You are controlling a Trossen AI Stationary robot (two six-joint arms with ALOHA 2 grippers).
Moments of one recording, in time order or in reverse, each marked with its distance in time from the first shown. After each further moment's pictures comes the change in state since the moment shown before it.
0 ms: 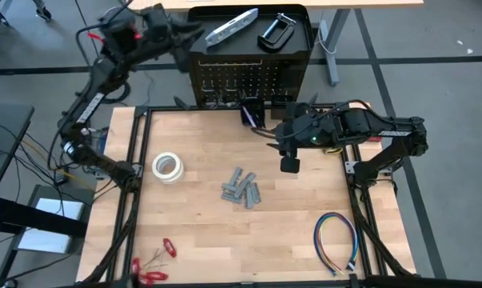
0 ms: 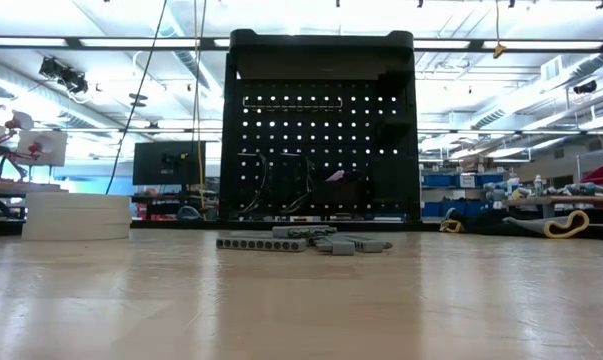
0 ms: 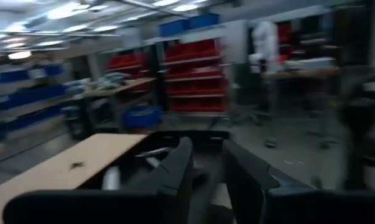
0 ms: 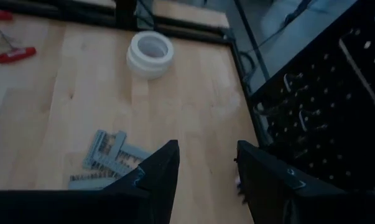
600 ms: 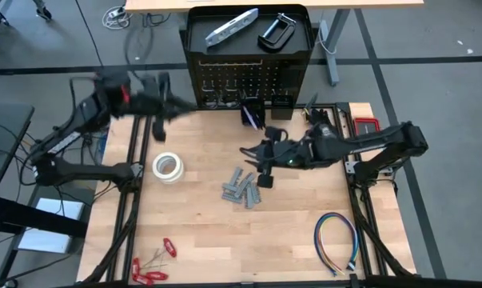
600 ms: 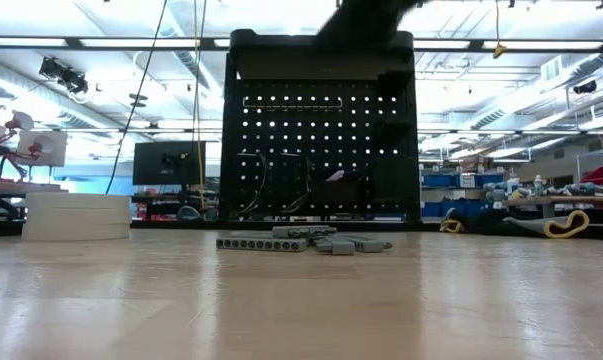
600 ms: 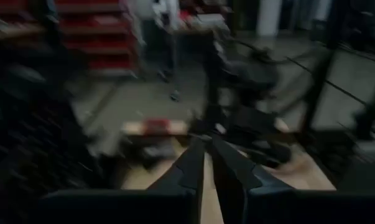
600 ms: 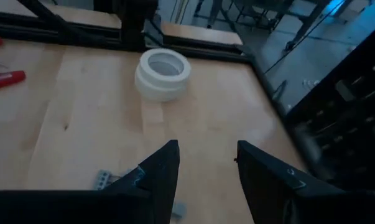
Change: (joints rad) left arm -0.312 -0.438 -0.567 -0.114 0.072 -0.025; right arm -0.005 0.013 -0.617 0.810 -0.002 0.021
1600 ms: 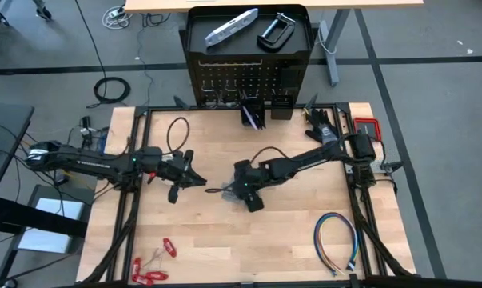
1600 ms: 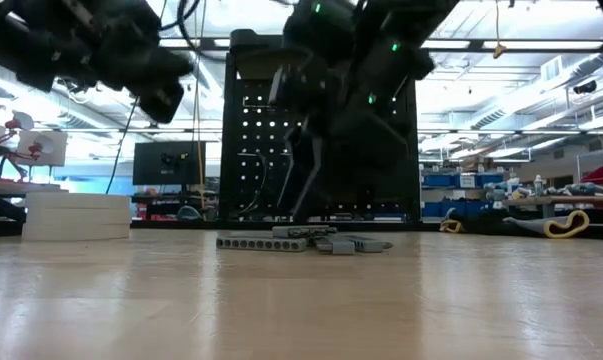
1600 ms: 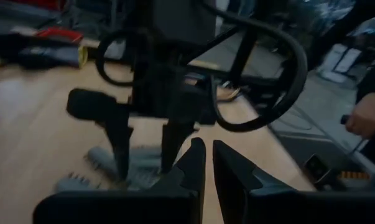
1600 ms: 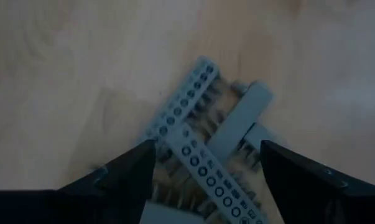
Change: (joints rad) left arm -0.466 -0.122 -1.058 0.903 -0.201 -0.320; right arm -0.022 0.513 0.129 -0.076 -0.364 -0.232
